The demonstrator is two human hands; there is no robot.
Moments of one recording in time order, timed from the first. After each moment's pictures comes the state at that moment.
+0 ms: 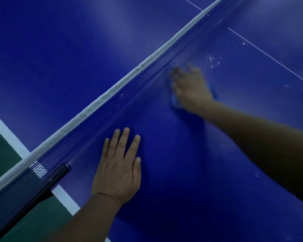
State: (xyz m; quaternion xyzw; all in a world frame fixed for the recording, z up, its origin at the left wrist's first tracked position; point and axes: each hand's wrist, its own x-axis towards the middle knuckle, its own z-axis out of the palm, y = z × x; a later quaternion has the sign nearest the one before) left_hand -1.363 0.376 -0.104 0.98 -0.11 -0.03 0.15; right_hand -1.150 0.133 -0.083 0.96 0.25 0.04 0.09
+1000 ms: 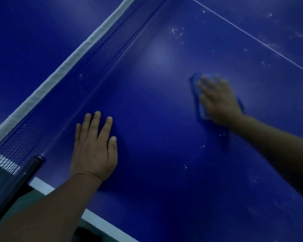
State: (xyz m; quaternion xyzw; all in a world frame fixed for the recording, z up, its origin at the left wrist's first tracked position) left_hand -1.358 0.372 -0.100 0.98 -0.10 -0.04 0.18; right_hand -1.295 -0.019 -0.090 0.99 0.14 0.03 0.06
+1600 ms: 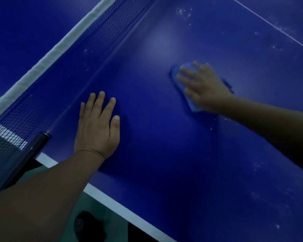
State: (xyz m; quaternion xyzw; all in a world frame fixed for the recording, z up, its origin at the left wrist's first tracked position) left_hand -1.360 0.374 -0.098 0.97 -0.10 -0.04 0.21; right_hand -1.298 0.031 -0.085 0.97 0.24 0.03 0.03
